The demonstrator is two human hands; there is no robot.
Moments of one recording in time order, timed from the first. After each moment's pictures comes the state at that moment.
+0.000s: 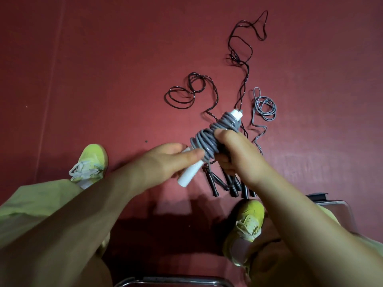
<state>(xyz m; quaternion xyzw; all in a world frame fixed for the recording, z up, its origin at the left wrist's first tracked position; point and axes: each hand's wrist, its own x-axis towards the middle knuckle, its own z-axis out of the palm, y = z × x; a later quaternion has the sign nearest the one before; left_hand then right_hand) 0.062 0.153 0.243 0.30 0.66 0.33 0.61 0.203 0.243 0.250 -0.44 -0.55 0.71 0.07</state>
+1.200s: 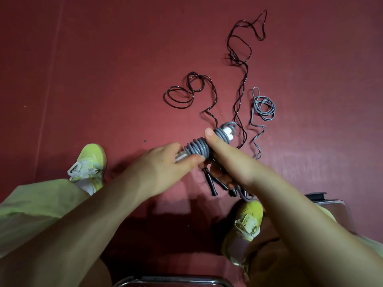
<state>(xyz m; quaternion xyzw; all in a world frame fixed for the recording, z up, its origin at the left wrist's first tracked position) 0.064 0.149 0.236 0.44 0.79 0.11 0.42 0.210 0.241 0.233 -0.51 -0.57 0.63 -0.12</state>
